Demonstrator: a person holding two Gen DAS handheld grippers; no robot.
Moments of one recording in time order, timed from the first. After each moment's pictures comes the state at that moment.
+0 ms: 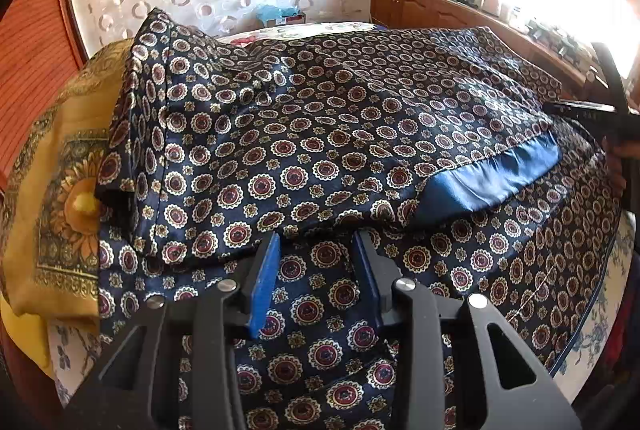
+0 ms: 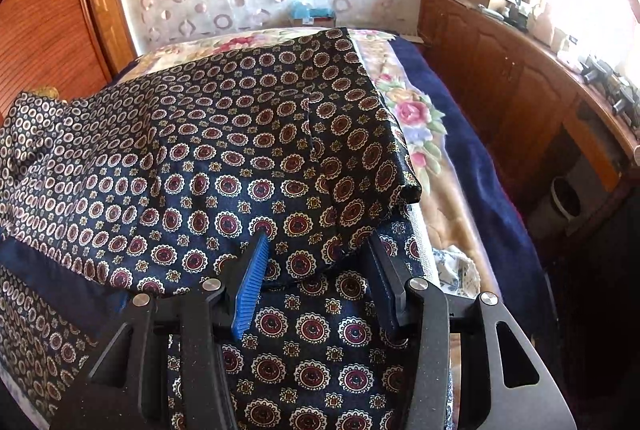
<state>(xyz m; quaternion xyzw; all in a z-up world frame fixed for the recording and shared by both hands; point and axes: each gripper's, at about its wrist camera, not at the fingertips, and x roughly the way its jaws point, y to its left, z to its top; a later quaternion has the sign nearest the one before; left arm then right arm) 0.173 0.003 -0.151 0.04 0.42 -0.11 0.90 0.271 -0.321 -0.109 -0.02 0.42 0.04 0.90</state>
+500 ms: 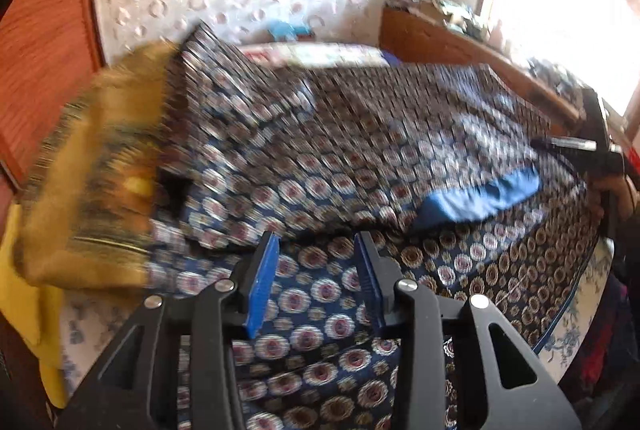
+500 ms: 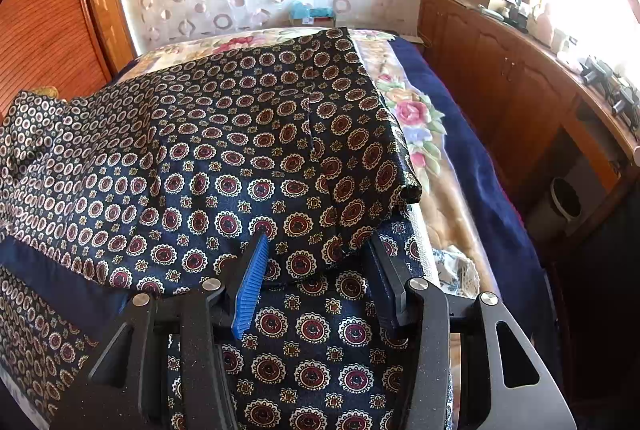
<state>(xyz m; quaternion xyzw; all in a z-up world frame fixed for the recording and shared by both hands) 0.144 0.035 -0.121 -0.01 0.38 -0.10 0.92 0.271 -0.321 -0.108 -0.02 0.42 0.04 0.90</state>
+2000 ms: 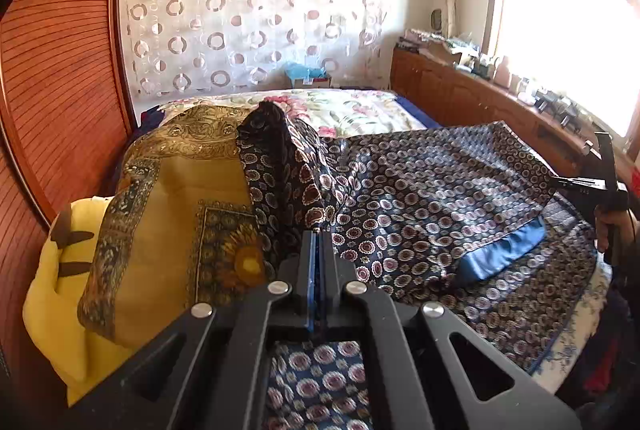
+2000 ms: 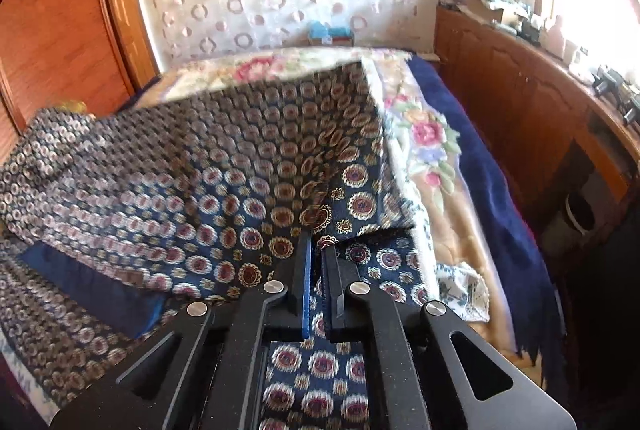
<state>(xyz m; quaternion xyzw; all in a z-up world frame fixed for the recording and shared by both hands) 0.142 0.093 -0.071 -0.01 0.32 -0.09 0.94 0.248 -0.331 -0.081 0.00 0.38 0.08 0.92</state>
